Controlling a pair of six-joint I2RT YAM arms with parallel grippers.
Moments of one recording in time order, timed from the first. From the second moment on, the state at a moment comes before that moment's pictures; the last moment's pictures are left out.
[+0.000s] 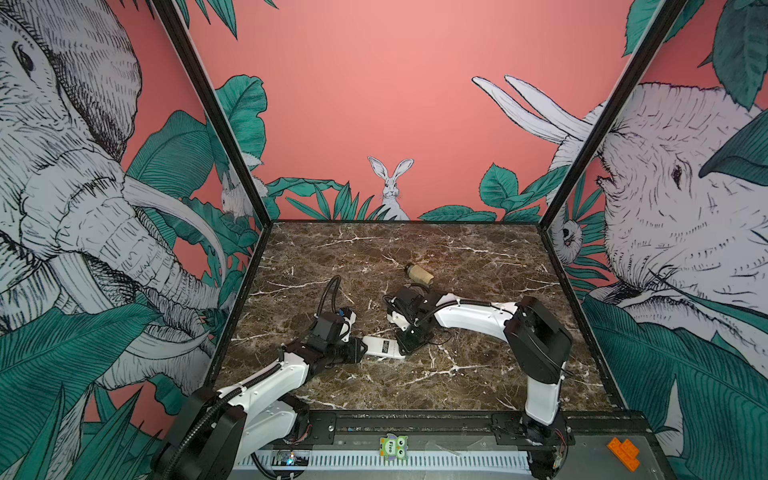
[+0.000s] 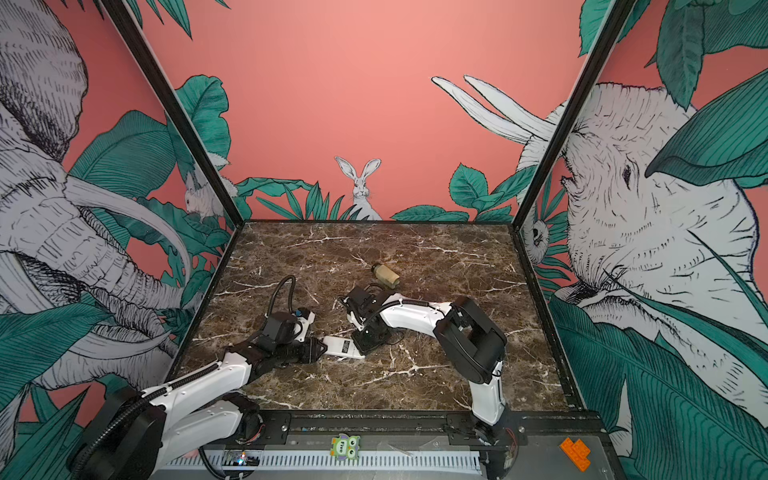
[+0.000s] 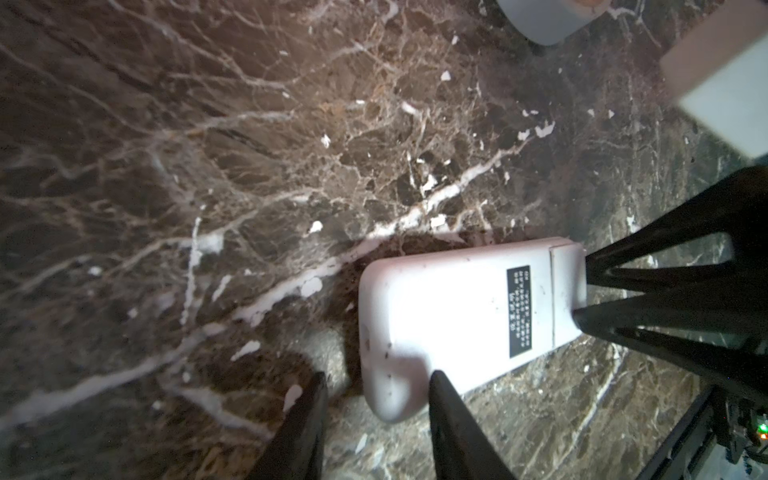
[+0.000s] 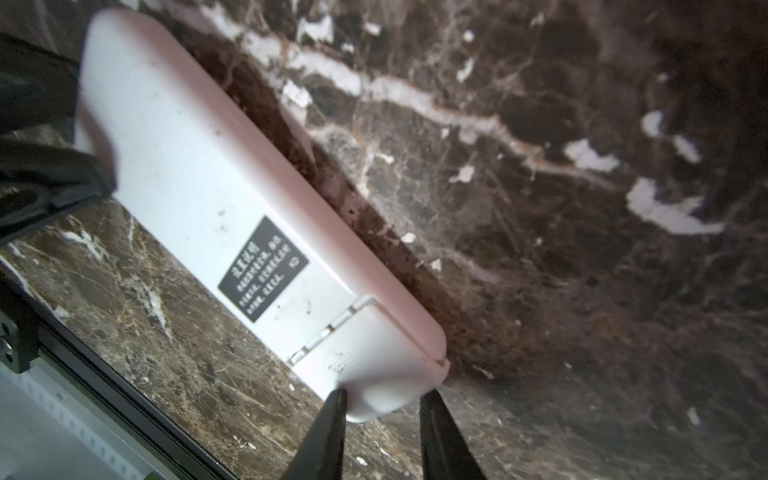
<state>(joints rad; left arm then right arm) -0.50 1.06 0.31 -0.18 0.29 -0.45 0.92 1.91 1.28 -0.75 -0.27 0.30</state>
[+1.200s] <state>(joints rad) -0.50 1.06 0.22 0.00 0.35 -0.60 0.93 1.95 1.34 -0.80 -0.28 0.34</state>
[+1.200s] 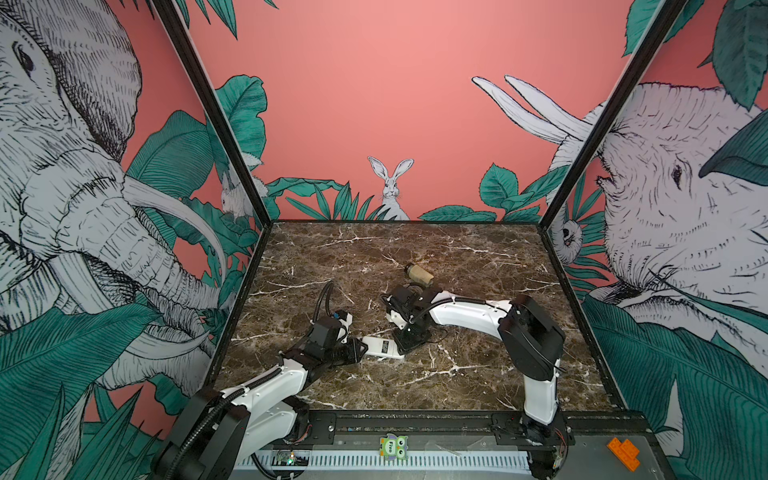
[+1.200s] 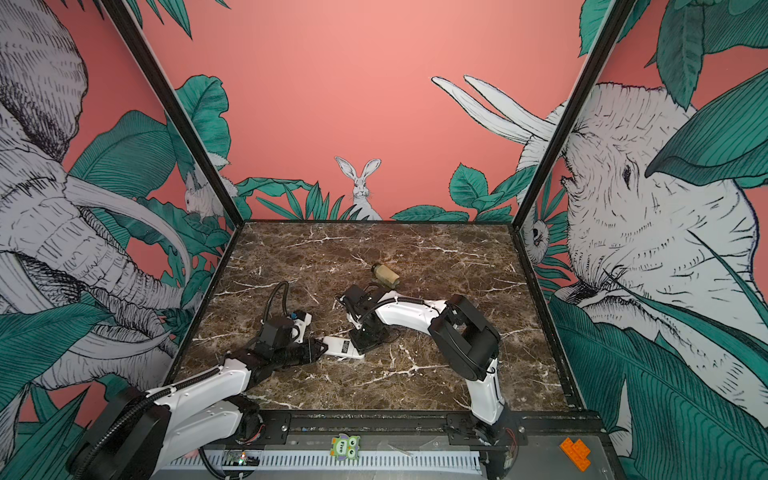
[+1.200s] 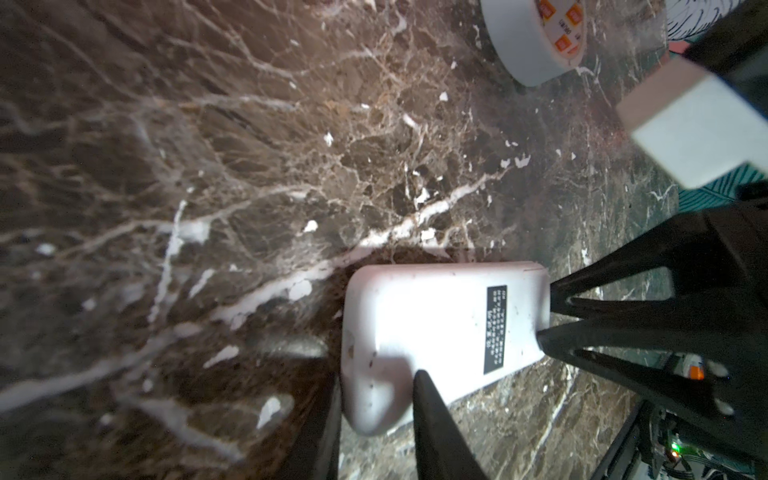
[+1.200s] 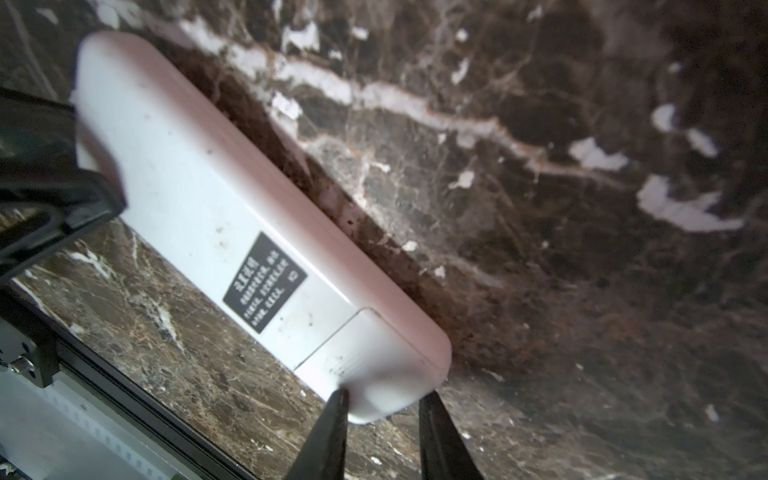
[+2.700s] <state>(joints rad) -0.41 0.80 0.67 -0.72 -0.41 -0.39 0.68 1.06 0.61 -0.21 0.34 -0.02</state>
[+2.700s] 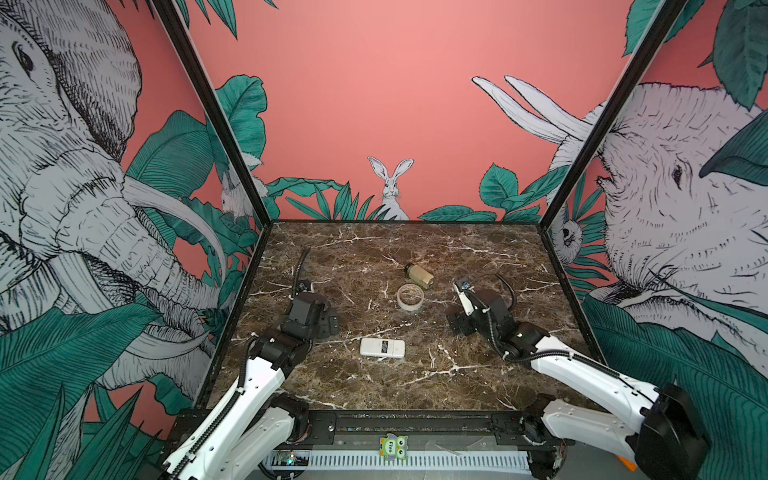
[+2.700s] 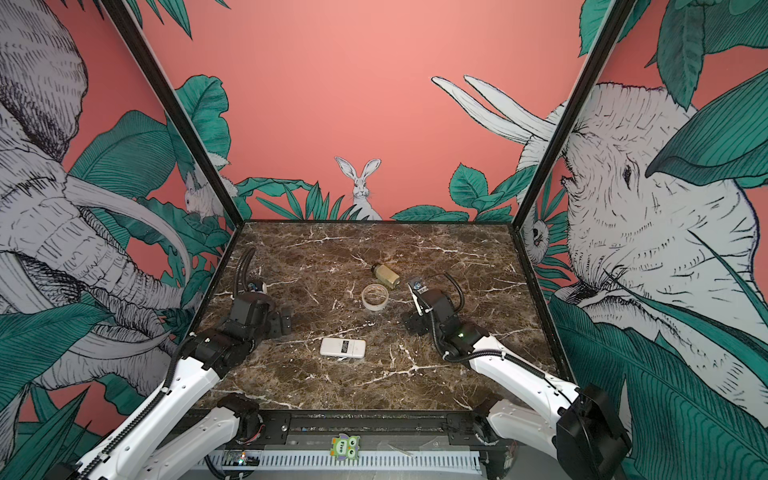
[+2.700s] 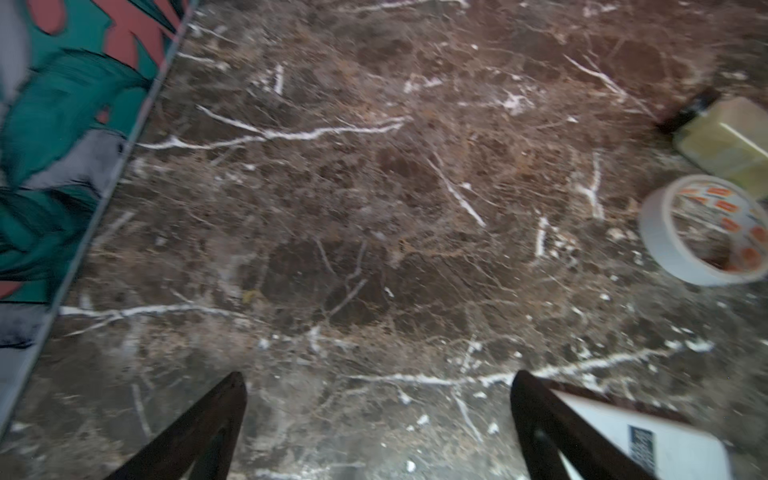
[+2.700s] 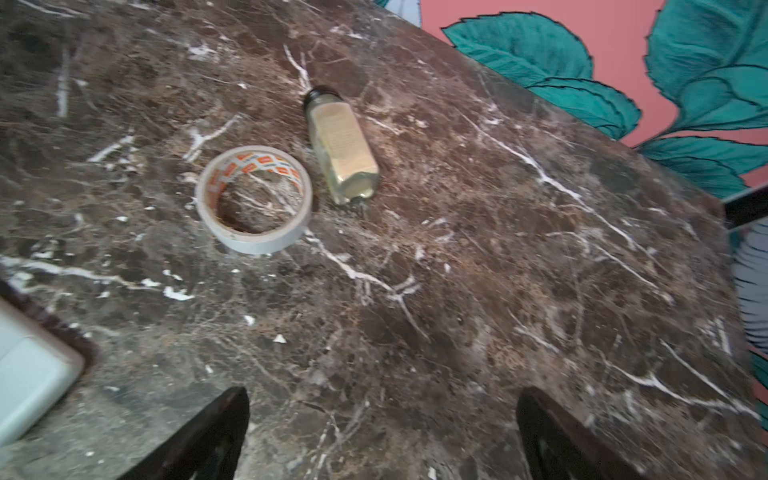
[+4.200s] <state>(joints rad) -0.14 1.54 0.35 0.82 -0.29 0.17 0.29 1.56 0.31 0.95 0.62 -0.27</state>
